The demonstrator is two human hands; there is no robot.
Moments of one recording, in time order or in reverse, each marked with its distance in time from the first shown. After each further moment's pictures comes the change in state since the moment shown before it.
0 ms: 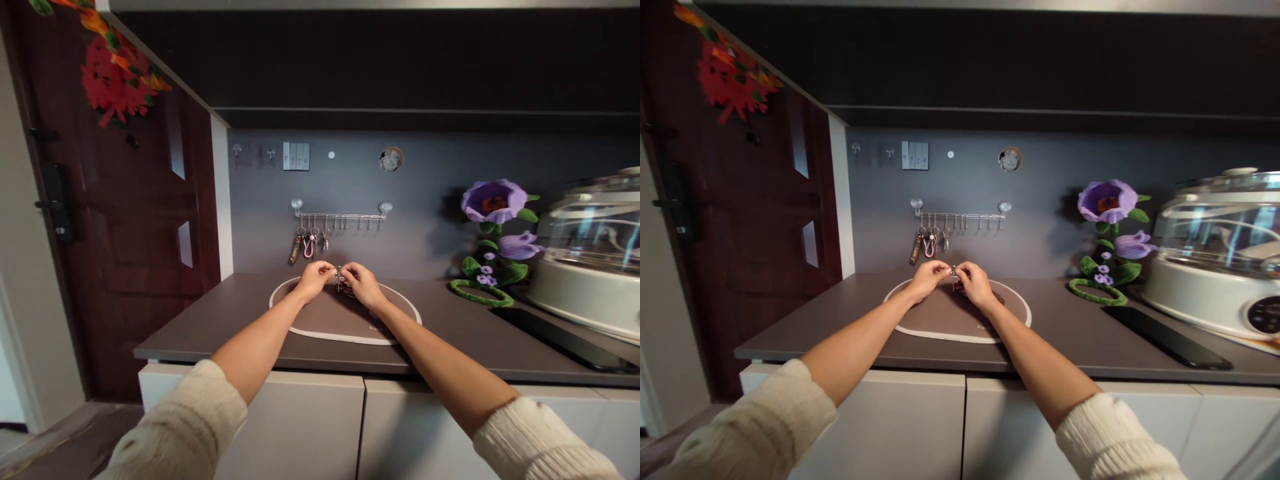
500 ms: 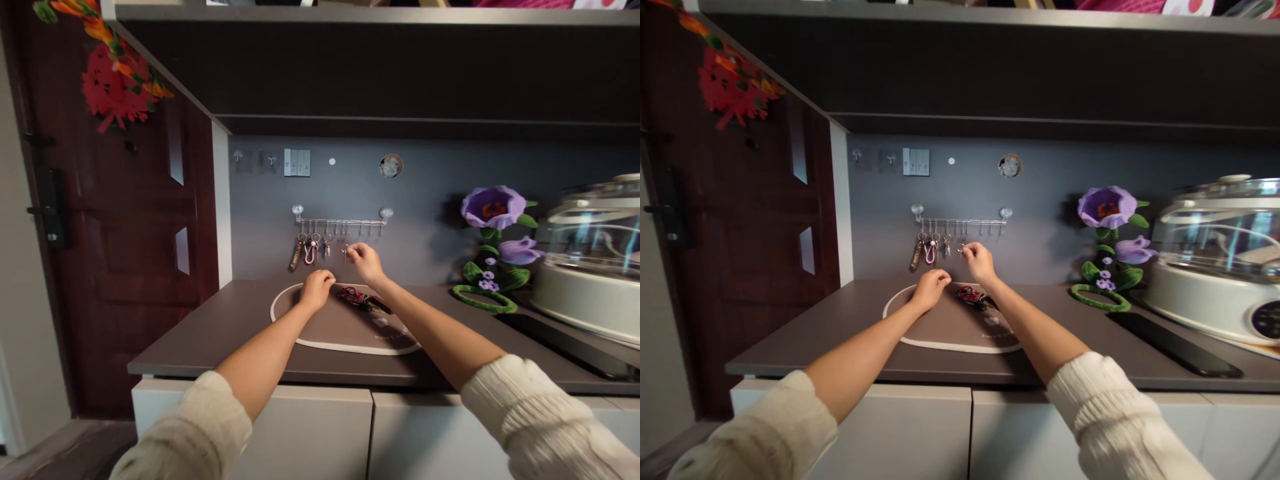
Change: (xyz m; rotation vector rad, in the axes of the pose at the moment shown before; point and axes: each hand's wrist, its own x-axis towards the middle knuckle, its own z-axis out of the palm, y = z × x) left_hand 0.000 -0.007 0.001 0.564 0.048 0.148; right_hand 0.062 -0.001 -0.008 0.111 0.206 0.128
